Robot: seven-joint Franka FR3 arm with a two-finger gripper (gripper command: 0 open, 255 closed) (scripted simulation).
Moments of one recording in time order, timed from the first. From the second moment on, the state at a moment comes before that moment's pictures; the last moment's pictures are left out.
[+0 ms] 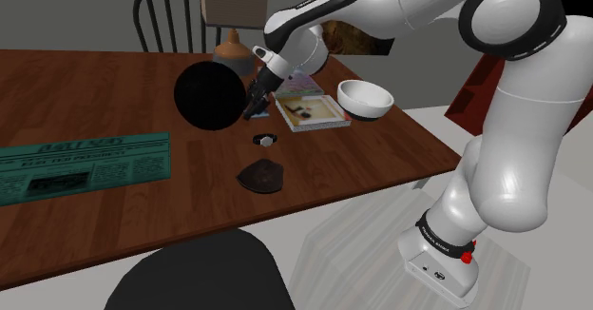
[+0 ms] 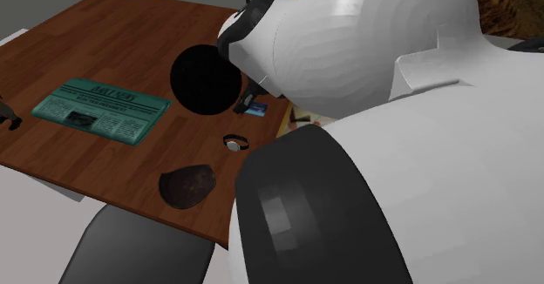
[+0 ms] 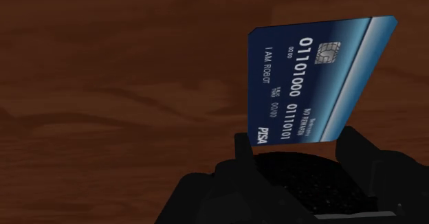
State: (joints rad) arm 0.42 0.28 -0.19 -1.99 0.87 2.41 -1.62
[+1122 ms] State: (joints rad) arm 0.44 0.17 -0.23 -1.93 0.72 2.28 -1.45
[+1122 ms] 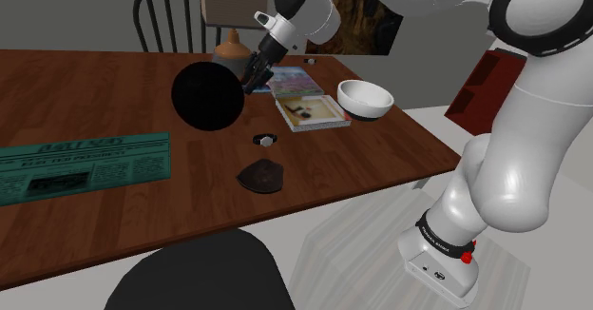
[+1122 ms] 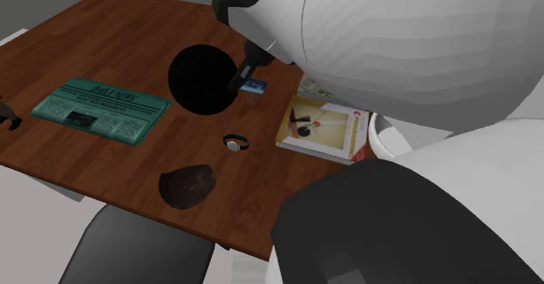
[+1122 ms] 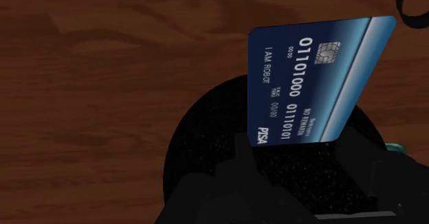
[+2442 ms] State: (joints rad) arm 0.62 -0.30 0.03 -2.47 0.63 2.58 -1.06
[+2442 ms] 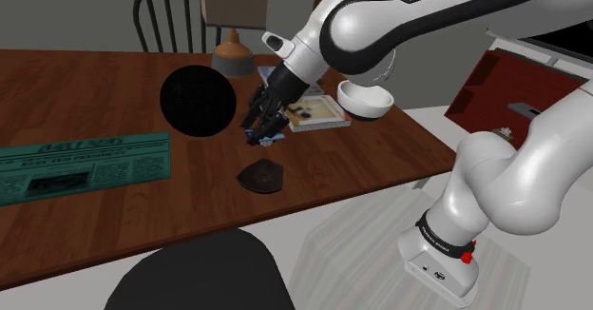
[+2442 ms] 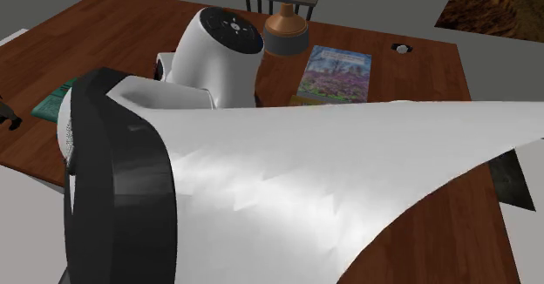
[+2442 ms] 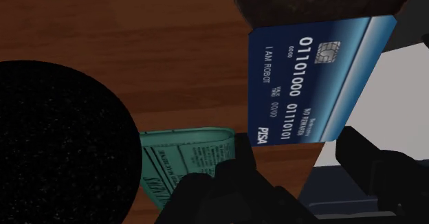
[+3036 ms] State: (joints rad) arm 0.67 -0.30 0.06 -2.55 0.69 2.67 -1.06
